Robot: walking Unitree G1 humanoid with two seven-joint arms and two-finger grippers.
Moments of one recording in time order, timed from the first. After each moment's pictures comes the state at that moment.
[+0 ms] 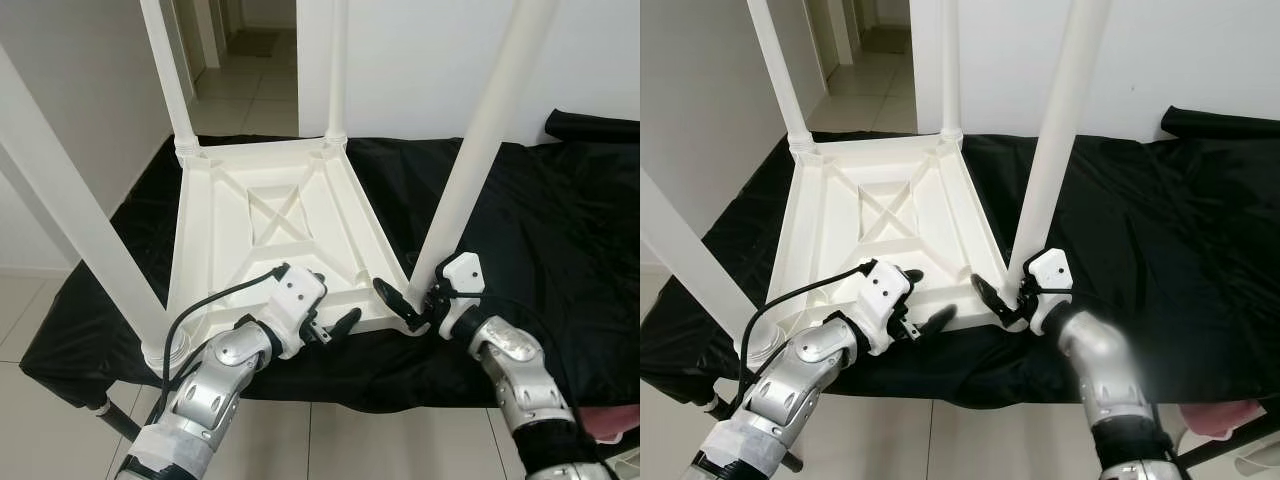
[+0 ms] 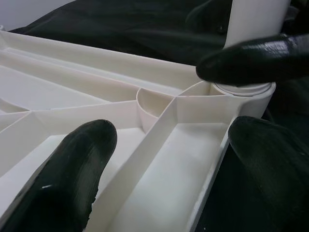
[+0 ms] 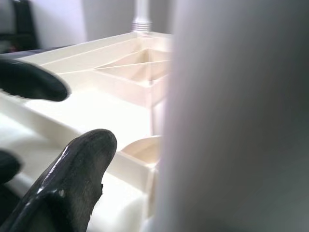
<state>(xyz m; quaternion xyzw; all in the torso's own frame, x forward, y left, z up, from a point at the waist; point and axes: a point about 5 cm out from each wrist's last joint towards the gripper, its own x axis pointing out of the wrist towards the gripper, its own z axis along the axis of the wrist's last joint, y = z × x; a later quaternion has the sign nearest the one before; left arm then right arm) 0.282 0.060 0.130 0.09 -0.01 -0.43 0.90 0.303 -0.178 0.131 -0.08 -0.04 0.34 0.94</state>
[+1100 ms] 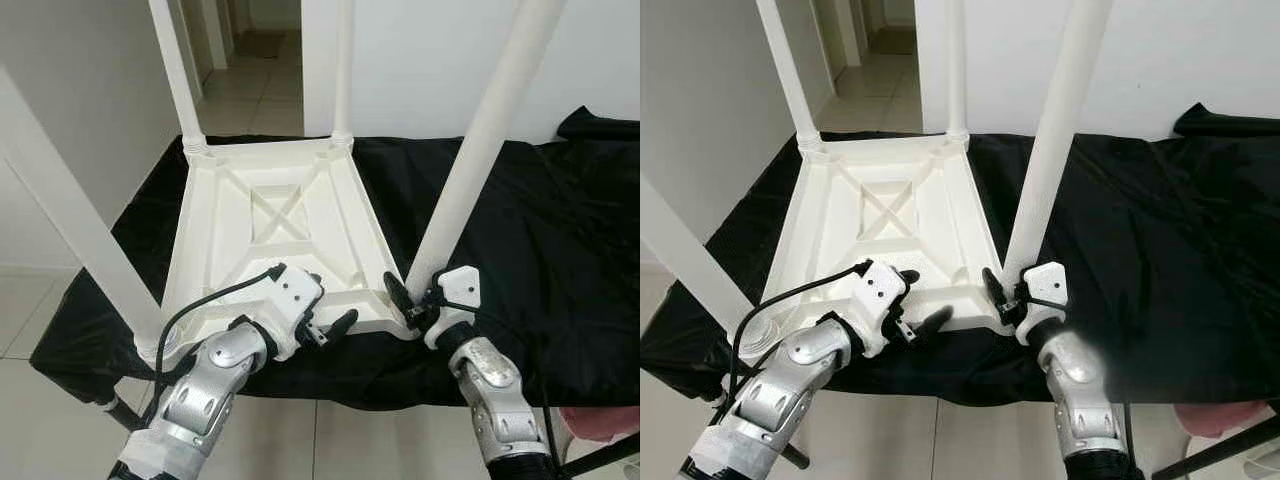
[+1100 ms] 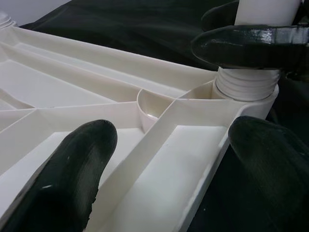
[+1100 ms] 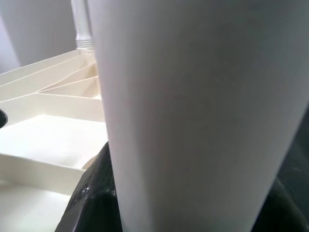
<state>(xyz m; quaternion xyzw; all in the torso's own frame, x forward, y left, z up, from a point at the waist) 0.276 0.064 0.135 0.09 0.00 -0.43 0.90 0.284 -0.158 0.127 -0.02 -0.07 0.14 0.99</state>
